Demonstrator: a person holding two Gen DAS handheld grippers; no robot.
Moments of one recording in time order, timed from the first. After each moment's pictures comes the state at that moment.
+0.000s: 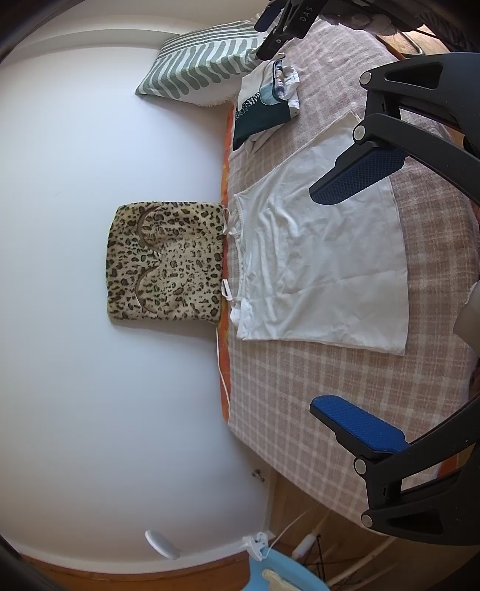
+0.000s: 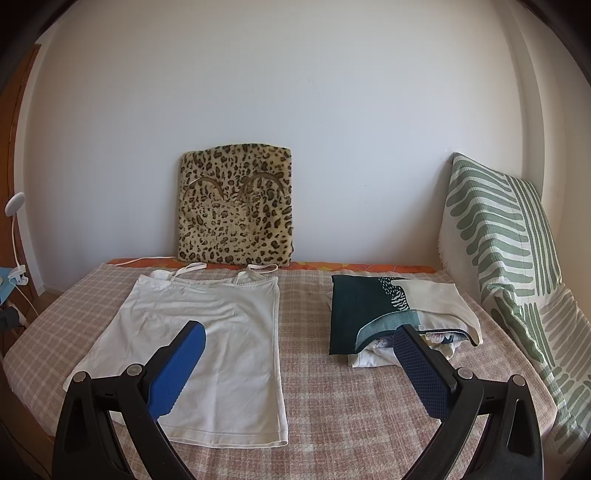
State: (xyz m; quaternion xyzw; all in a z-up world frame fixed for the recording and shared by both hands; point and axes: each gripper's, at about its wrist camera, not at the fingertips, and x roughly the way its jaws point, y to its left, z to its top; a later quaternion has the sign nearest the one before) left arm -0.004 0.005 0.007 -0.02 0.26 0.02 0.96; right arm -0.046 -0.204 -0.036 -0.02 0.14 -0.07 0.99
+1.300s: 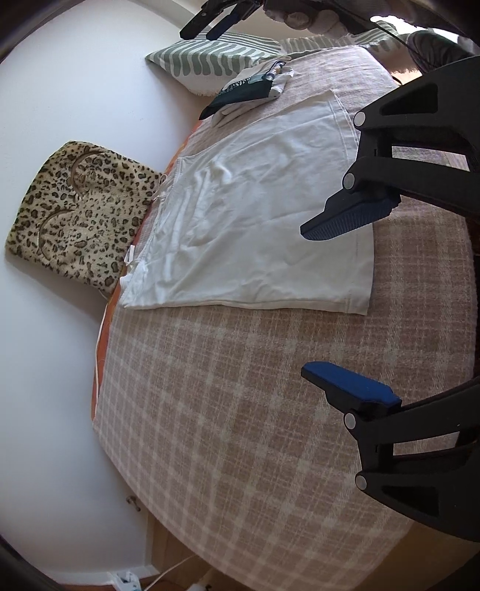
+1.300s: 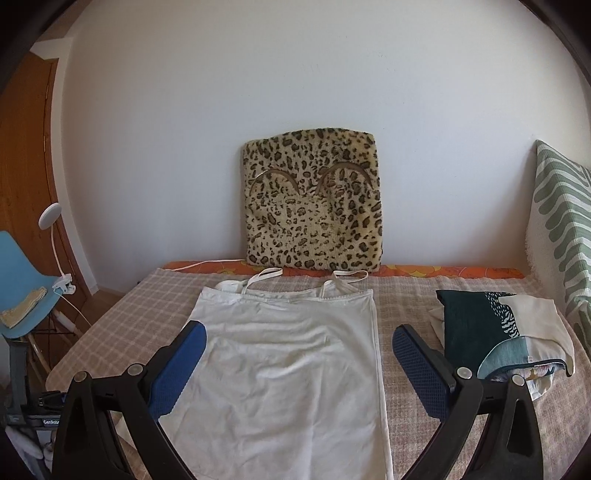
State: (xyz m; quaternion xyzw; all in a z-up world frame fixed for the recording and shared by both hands) left arm 0.053 0.107 -0.099 -0.17 0.42 -0.03 0.89; right arm 0.068 -0.116 -0.018 0.00 0.18 0.07 0.98
